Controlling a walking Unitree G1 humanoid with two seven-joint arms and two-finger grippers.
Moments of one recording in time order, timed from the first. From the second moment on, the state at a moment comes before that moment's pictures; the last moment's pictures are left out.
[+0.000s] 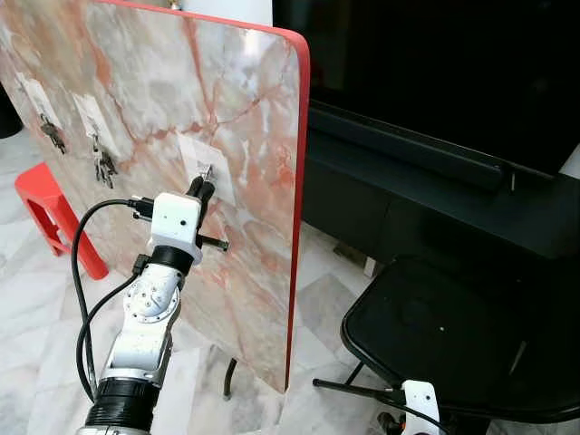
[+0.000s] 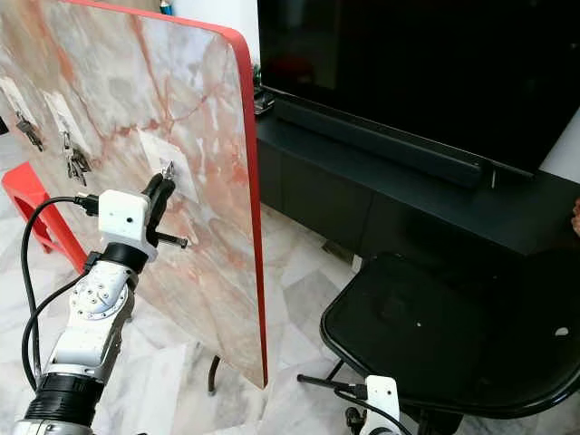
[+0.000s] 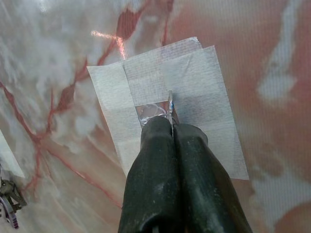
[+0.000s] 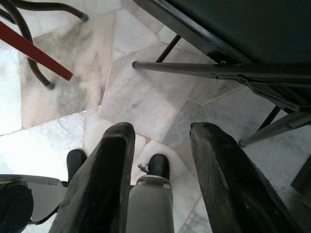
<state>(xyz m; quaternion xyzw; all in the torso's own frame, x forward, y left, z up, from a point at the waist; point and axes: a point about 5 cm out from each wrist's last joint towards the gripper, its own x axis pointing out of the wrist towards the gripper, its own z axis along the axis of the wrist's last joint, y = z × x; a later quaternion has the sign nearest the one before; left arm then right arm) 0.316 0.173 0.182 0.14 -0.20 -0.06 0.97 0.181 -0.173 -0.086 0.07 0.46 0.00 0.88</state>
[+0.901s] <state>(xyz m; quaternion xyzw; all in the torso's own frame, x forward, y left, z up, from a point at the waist) 0.315 0.174 0.176 0.14 -0.18 -0.07 0.97 0.181 -0.173 -0.086 0.07 0.46 0.00 0.88</state>
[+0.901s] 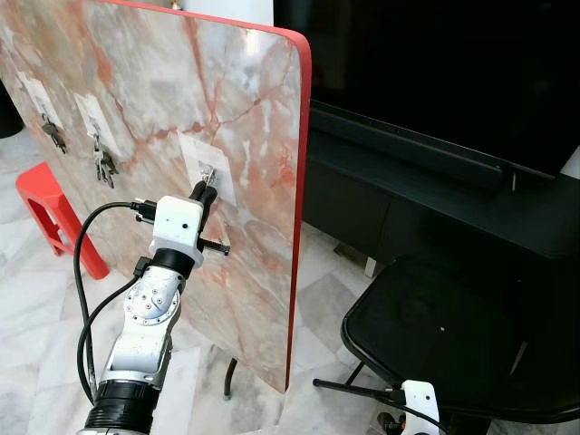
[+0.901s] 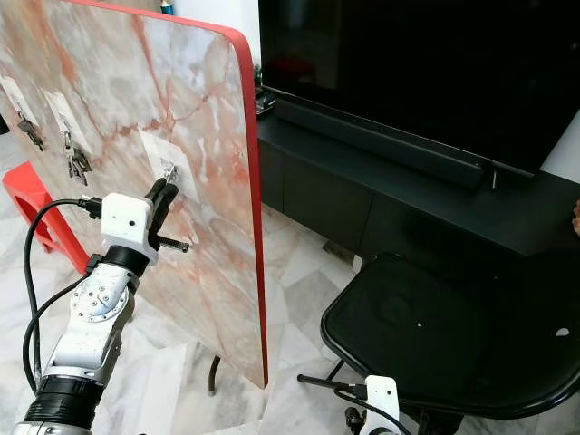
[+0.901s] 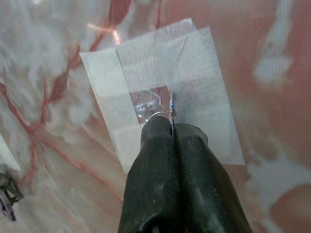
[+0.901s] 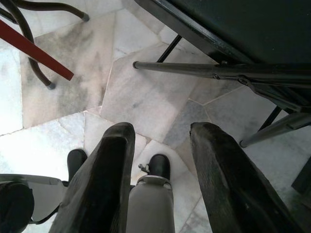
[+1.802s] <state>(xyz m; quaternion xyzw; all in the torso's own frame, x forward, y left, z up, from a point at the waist) 0.312 0.172 0.165 0.14 -0.16 -0.08 0.97 0.181 -0.173 -0.086 0.07 0.46 0.00 0.88</state>
